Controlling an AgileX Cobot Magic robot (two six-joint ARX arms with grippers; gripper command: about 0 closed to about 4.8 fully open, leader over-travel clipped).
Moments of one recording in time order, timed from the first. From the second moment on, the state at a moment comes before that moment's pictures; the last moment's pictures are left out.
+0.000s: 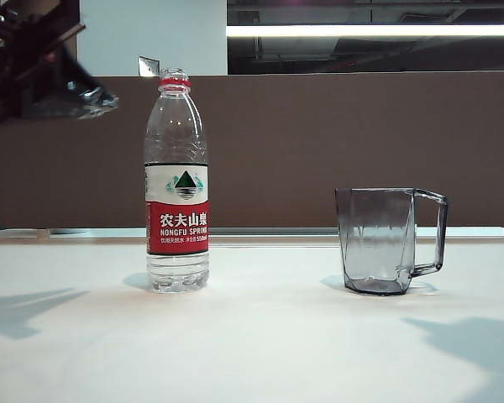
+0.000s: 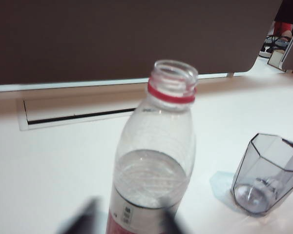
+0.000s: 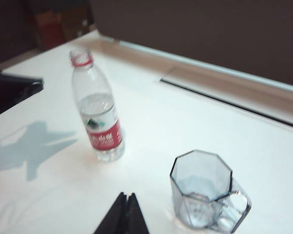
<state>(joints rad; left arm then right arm) -0.45 0.97 0.31 0.59 0.09 -0.13 0.50 0.48 0.68 -0.43 -0.13 0.00</state>
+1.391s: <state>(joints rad) -0.50 1.45 0.44 0.87 0.09 -0.11 0.52 0.48 0.68 -0.44 -0.10 0.00</state>
